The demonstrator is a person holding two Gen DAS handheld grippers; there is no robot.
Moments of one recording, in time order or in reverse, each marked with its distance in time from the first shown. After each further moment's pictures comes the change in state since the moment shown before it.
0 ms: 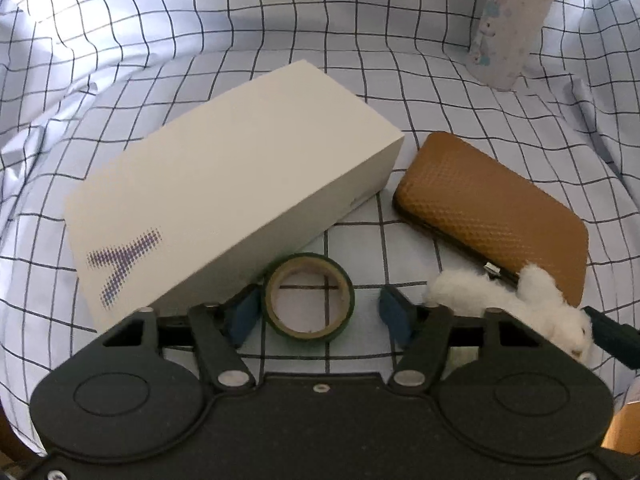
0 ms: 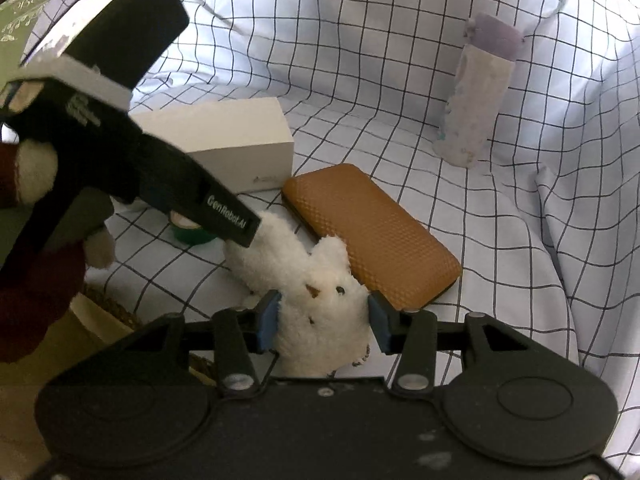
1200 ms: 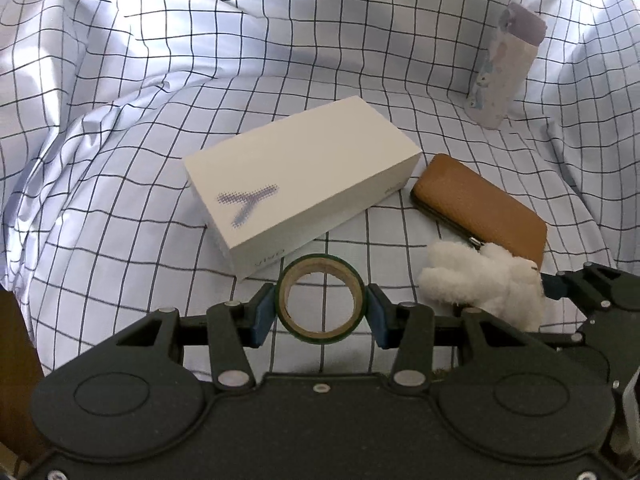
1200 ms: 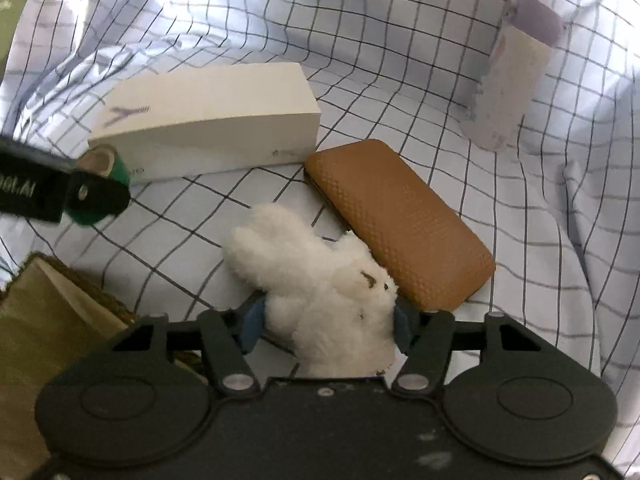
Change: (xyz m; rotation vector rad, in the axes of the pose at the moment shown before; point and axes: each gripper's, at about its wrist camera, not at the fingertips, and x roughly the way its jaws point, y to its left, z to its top) left arm -0.080 0.039 -0.047 -0.079 -0.102 -0.027; right arm 0.026 0.011 0.012 -0.009 0.112 0.018
